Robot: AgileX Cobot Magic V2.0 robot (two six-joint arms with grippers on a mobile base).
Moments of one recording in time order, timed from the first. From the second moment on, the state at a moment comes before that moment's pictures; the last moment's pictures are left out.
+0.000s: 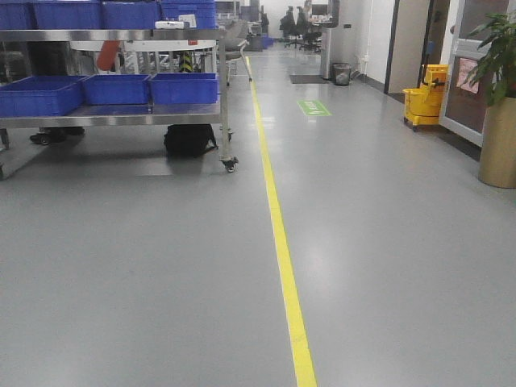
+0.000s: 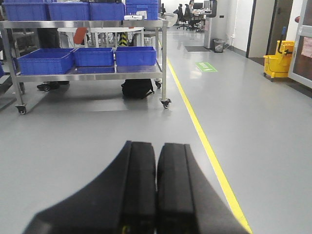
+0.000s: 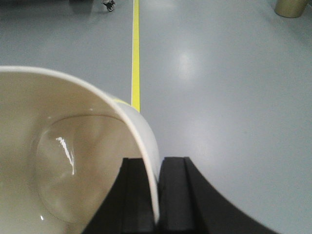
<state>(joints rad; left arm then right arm) -0.08 -0.01 0.01 -0.02 0.09 0.02 0.04 0.29 -0.53 -0.06 0.71 0.15</state>
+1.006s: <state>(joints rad) -0.08 -0.01 0.01 -0.02 0.09 0.02 0.04 0.29 -0.53 -0.06 0.71 0.15</state>
